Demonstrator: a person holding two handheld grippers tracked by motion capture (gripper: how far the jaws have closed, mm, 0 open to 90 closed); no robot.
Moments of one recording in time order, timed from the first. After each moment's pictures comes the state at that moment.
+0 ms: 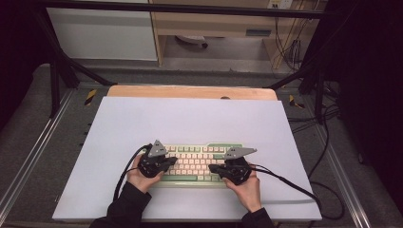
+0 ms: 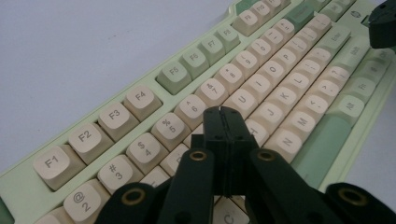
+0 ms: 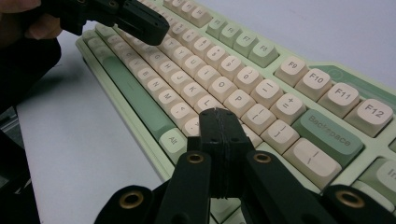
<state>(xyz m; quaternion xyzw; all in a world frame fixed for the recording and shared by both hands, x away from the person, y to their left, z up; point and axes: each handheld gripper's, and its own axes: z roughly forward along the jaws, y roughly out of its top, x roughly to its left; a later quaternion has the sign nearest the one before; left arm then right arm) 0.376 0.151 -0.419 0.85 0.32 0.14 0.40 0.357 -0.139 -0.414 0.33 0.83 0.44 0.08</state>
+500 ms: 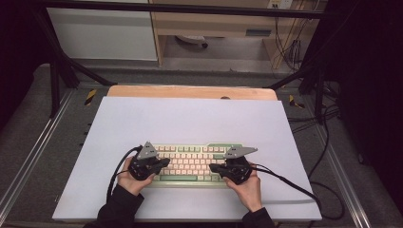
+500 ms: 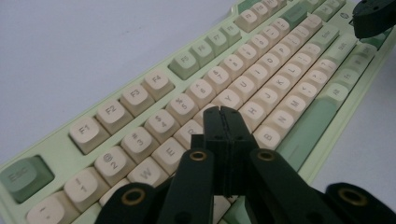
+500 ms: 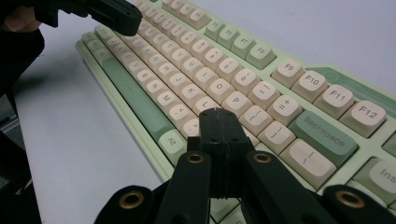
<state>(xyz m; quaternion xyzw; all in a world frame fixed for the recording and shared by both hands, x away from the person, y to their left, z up) 0.364 0.176 -0.412 0.84 0.33 0.14 0.41 0.358 -0.141 -0.412 0.33 0.83 0.44 0.08</state>
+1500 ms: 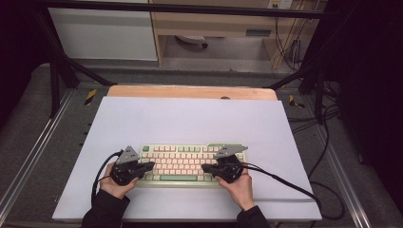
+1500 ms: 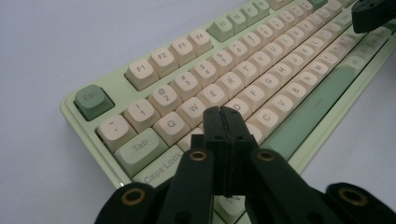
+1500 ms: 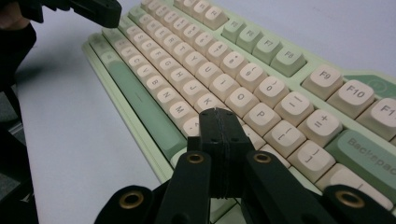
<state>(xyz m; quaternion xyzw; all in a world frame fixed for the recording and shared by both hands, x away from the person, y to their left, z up) 0.352 0.220 -0.419 0.83 0.36 0.14 0.41 0.366 -0.119 -0.421 0.32 0.84 0.44 0.05</state>
